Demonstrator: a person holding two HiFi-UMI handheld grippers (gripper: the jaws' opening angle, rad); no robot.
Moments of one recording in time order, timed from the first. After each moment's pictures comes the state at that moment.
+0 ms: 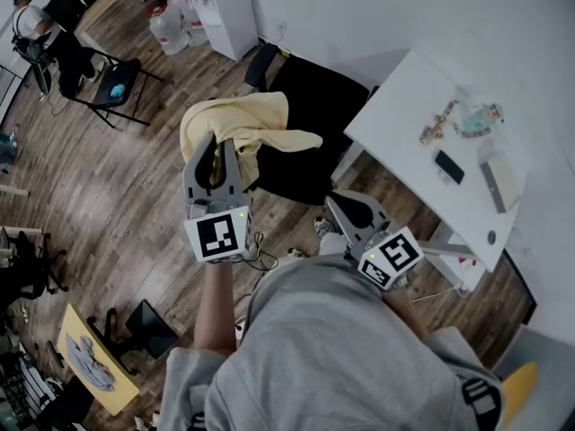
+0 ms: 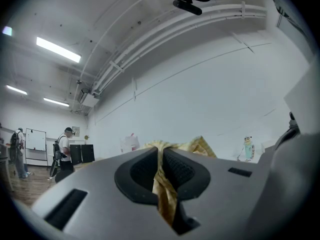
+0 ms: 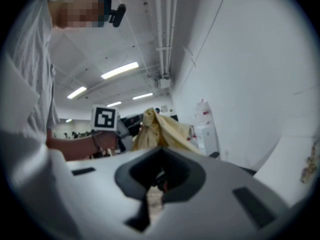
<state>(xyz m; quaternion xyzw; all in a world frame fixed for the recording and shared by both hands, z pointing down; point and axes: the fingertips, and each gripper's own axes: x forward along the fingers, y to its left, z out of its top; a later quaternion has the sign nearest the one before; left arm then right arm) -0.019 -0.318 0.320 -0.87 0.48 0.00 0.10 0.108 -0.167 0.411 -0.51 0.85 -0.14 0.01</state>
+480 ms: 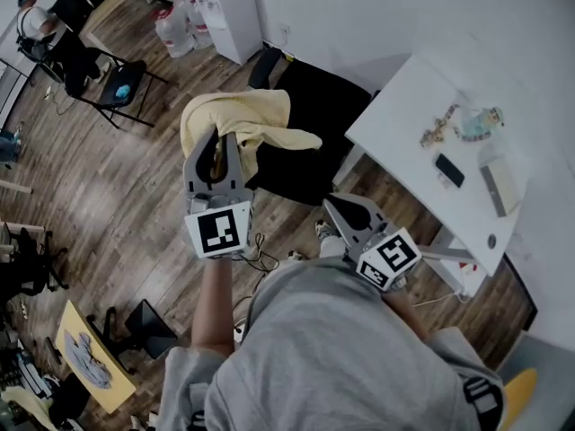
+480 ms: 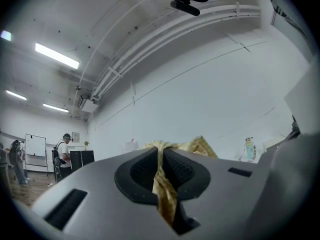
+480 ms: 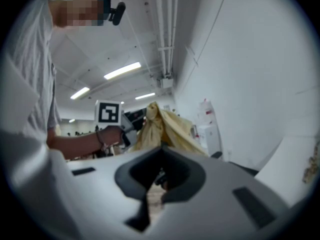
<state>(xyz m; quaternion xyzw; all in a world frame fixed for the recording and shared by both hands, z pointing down) -0.014 -0.312 0.298 -0.87 0.48 0.01 0.12 0.102 -0.158 0.409 -0.50 0.86 -0.14 0.01</state>
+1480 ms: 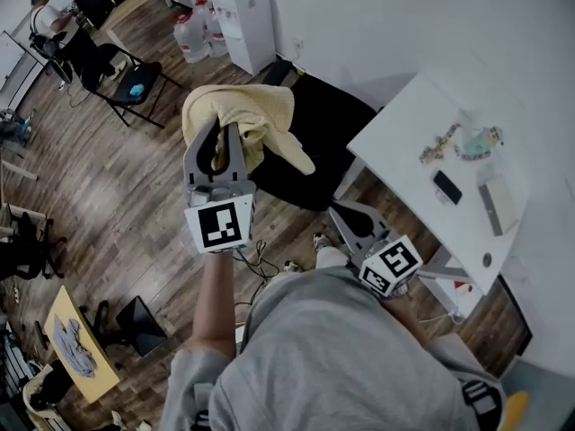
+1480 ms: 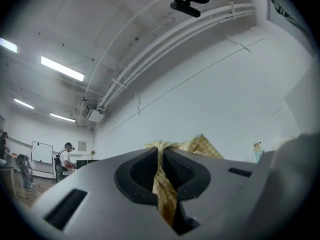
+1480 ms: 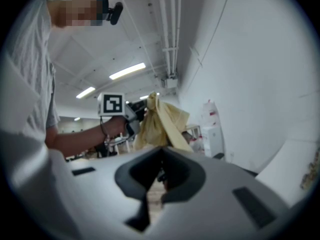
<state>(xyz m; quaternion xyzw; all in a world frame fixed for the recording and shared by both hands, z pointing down) -0.012 -0.292 0.250 -0.85 0.51 0.04 0.16 0.115 -0.136 0.402 -0.48 0.87 -0.13 0.00</state>
